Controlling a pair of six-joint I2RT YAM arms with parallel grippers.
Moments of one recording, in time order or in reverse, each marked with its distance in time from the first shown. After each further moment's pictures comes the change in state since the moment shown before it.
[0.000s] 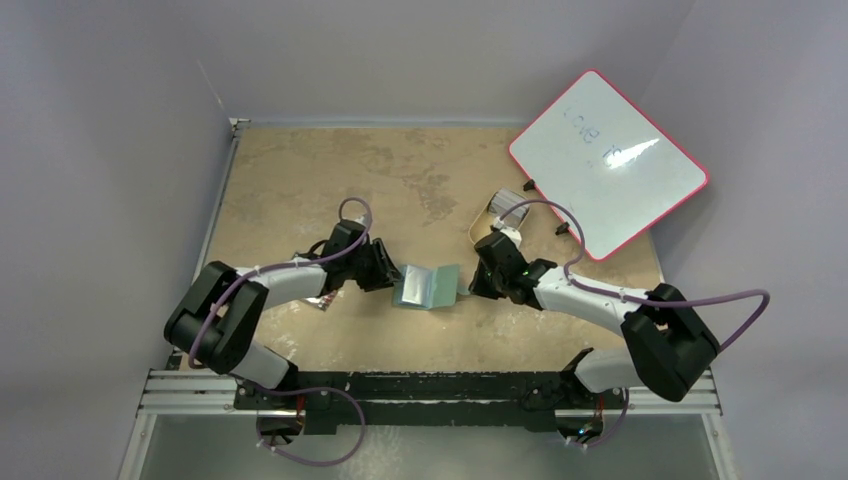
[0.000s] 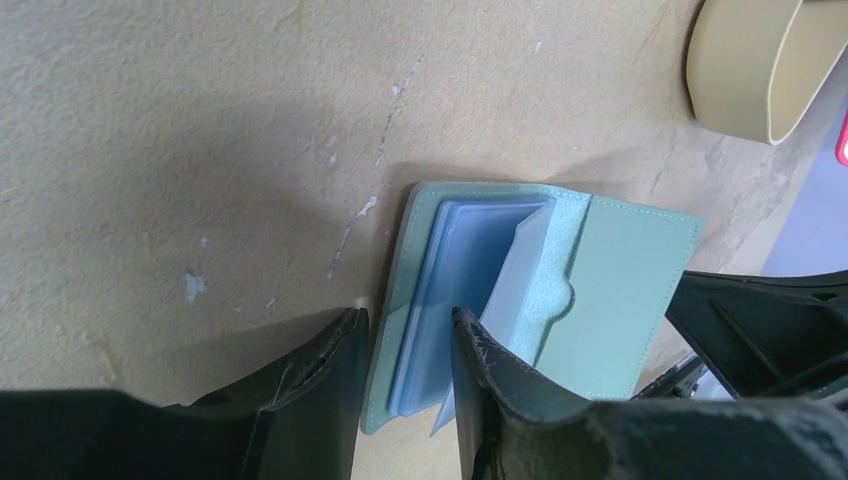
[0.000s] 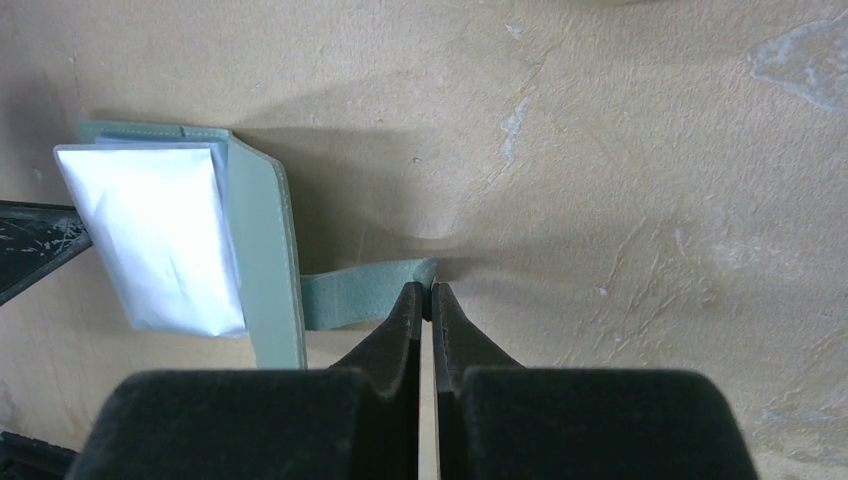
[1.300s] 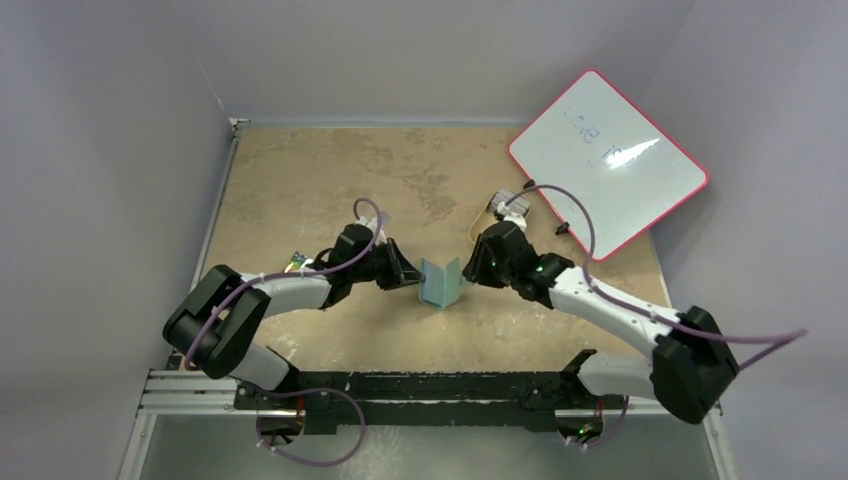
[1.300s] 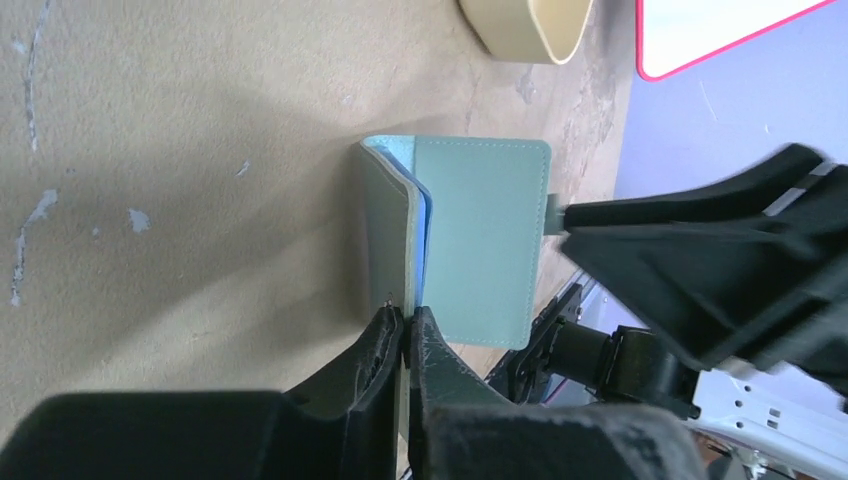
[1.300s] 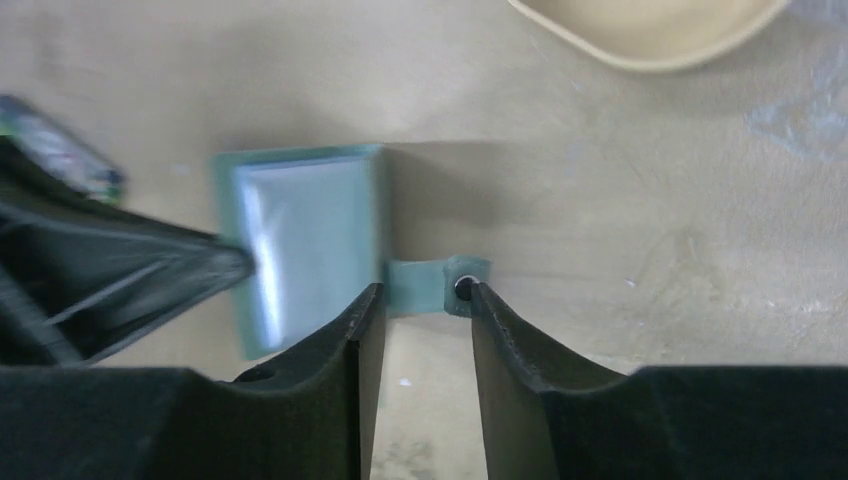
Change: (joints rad) left arm -0.092 0.003 -0.066 0.340 0.170 -0.146; right arm -0.002 -0.086 0.058 -0.079 -0.009 -0.038
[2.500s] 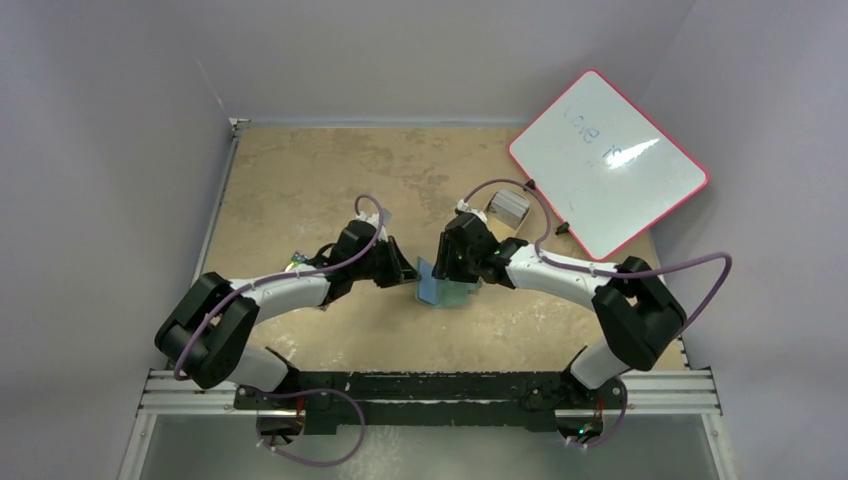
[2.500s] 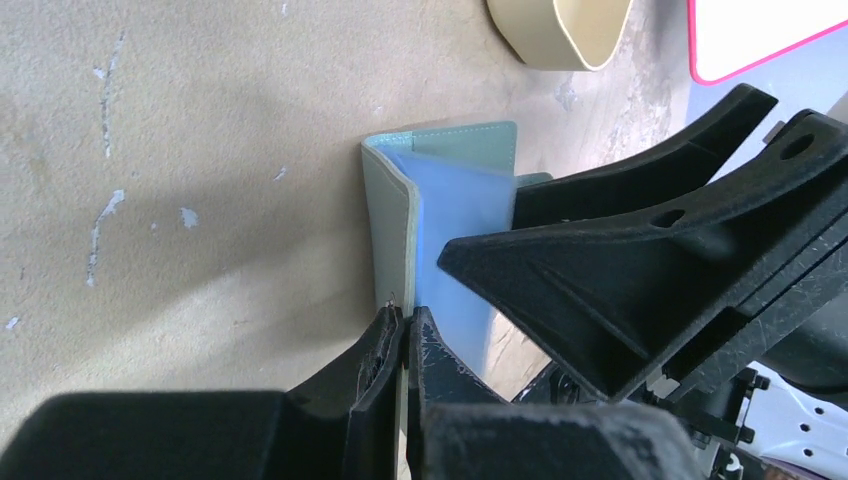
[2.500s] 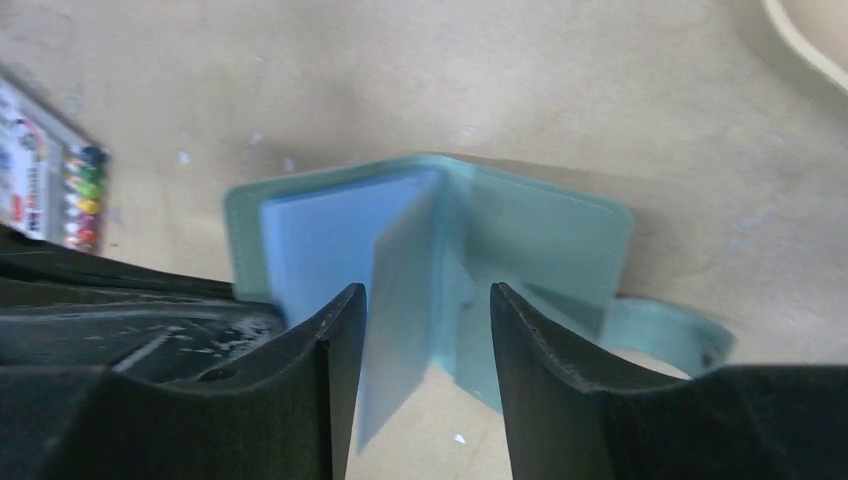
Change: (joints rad) left arm -0.025 -0.067 0.069 -0.193 -0.108 0.098; right arm 0.065 0.281 0.187 0.098 -0.079 -0.023
